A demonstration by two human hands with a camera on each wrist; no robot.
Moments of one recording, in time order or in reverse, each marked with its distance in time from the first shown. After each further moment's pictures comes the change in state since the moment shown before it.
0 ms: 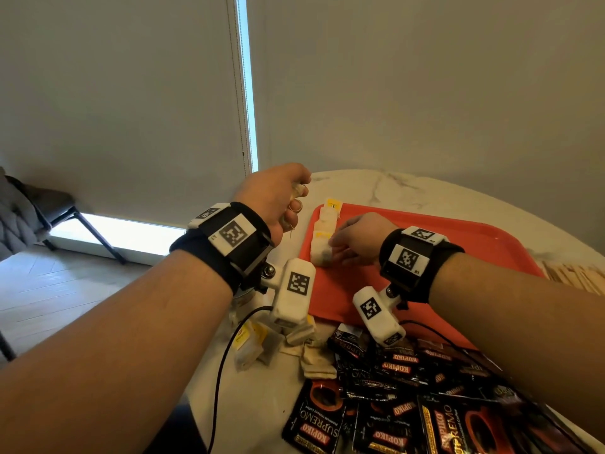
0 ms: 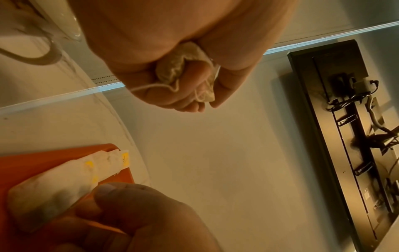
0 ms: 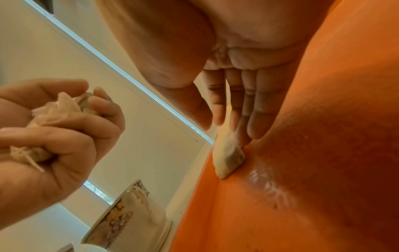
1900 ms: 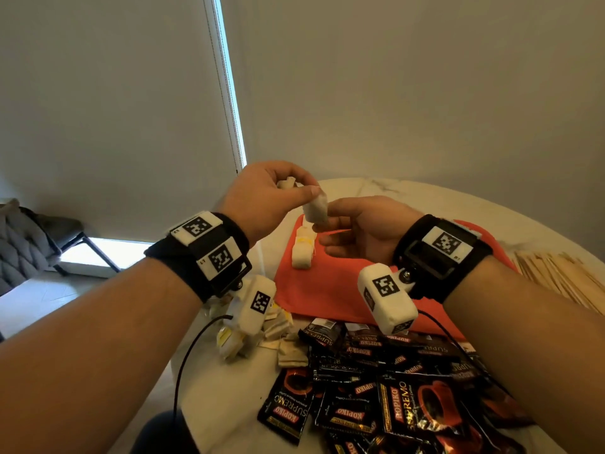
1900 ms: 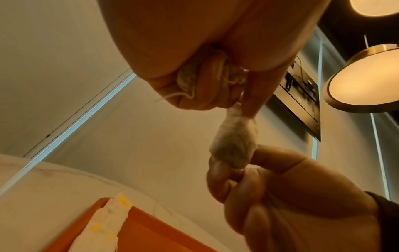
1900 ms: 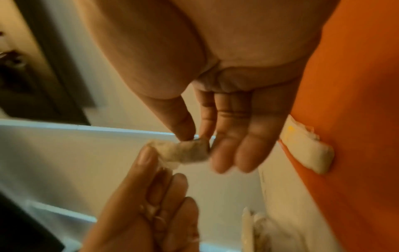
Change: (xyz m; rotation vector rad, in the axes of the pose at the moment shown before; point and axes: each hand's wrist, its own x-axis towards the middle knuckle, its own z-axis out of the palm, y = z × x) left_hand -0.048 0.010 0.012 0.550 -0.148 0.631; right_hand -0.064 -0.001 -0.053 0.547 -0.296 -0.152
